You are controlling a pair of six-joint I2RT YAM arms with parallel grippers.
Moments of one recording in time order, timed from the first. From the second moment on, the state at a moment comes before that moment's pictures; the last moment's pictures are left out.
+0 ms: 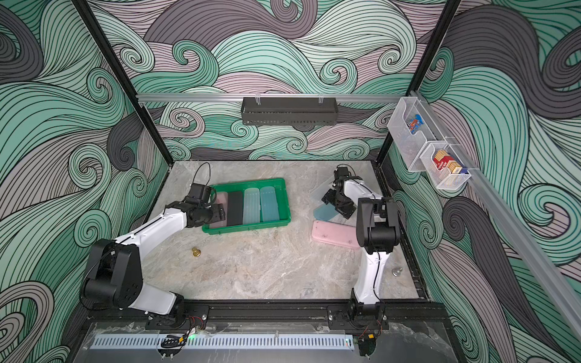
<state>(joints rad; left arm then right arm) -0.22 1.48 0.95 -0.52 -0.08 -0.42 0.03 2.03 1.47 -0.81 0.04 0.75</state>
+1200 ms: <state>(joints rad) -0.22 1.48 0.94 -0.52 -0.12 -0.42 0.20 2.35 1.93 -1.04 0.13 0.23</state>
